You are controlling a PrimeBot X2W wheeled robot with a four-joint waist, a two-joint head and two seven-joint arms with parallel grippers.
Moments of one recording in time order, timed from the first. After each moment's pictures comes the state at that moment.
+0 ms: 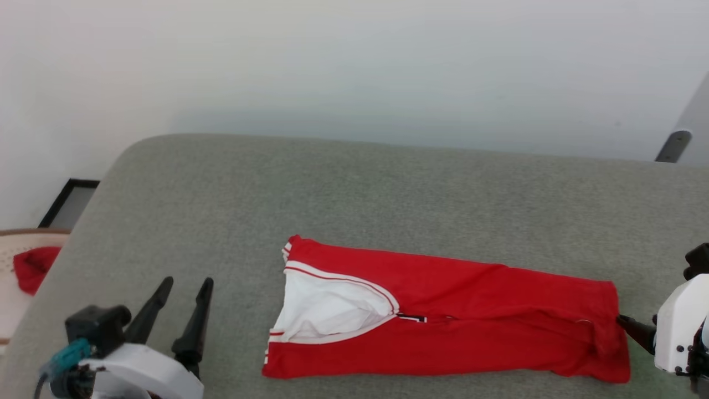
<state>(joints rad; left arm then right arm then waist) -0.17 0.68 -0.54 0.09 -0.94 0.16 -0.26 -0.26 -0.45 0.05 0.32 0.60 0.13 0.77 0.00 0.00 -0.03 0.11</state>
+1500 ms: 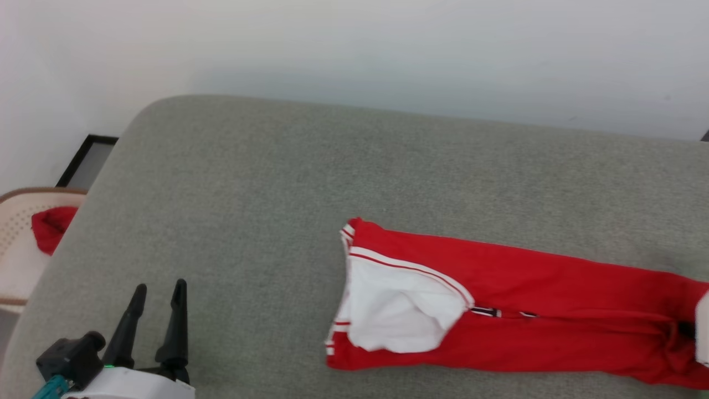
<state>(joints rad) -0.02 0.30 -0.04 0.17 -0.56 -0.11 -0.26 -0.40 -0.58 0.20 0.61 0.69 0.13 0.72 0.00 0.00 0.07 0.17</state>
